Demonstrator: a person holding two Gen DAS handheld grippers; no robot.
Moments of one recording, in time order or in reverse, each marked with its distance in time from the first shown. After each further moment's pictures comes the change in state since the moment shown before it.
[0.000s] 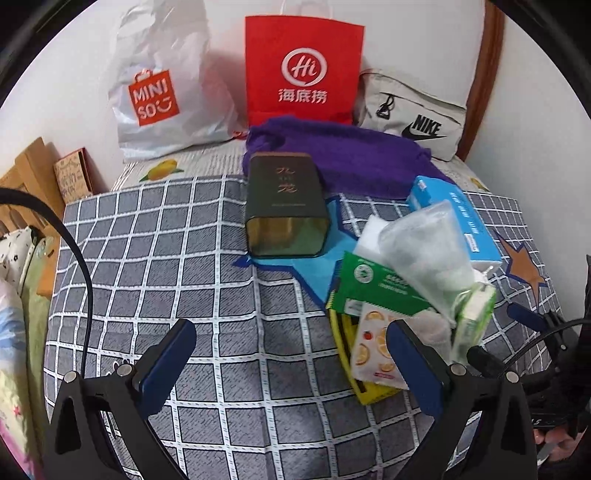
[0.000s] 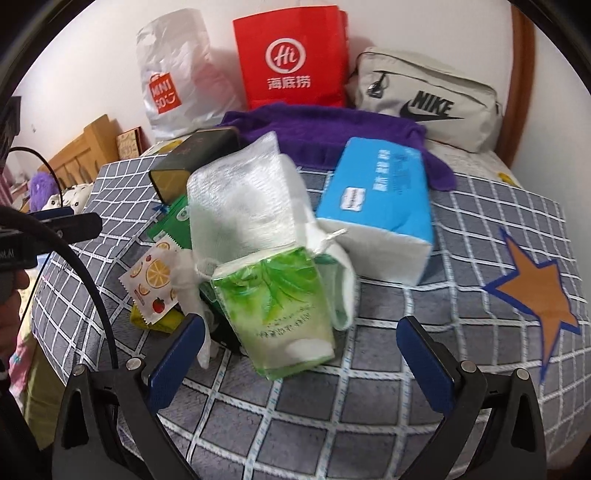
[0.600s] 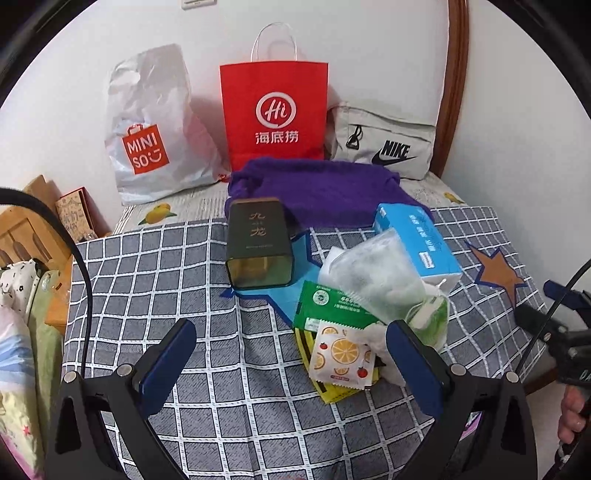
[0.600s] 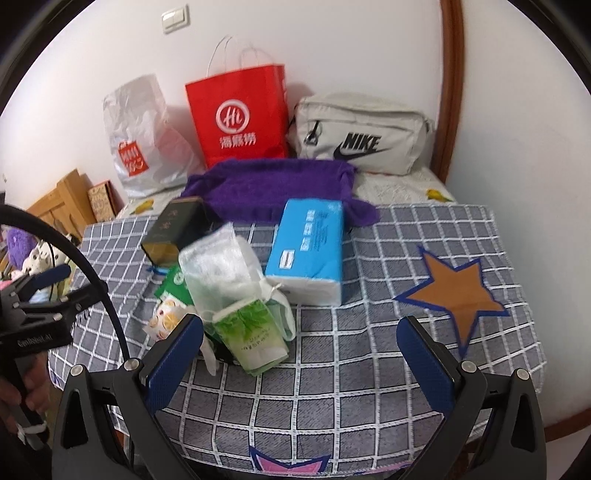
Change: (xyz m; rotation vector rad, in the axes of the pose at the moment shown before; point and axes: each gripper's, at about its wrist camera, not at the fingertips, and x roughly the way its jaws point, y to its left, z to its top) left arm -0.054 -0.031 0.004 0.069 -0.112 -0.006; right arm -0.104 -0.020 0.022 0.150 -0.079 -0.133
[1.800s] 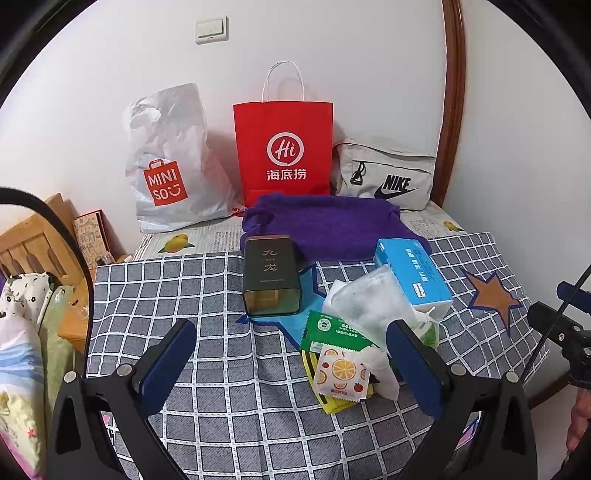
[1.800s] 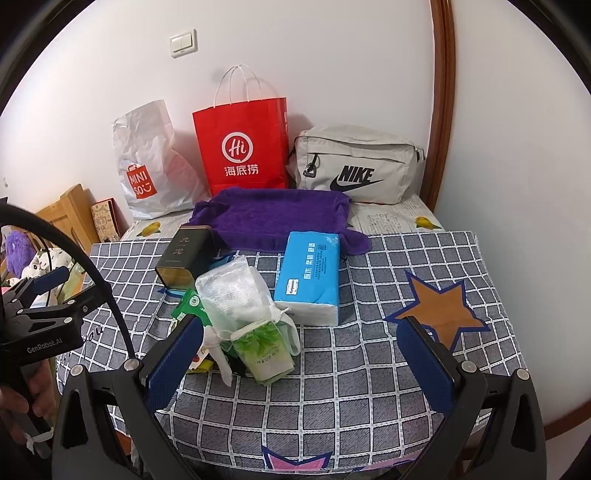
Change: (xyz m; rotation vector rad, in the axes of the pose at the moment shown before) left arm -0.043 0.003 0.005 -0.016 -0.119 0.032; right arm -0.052 0.013 0.013 0.003 -0.098 -0.037
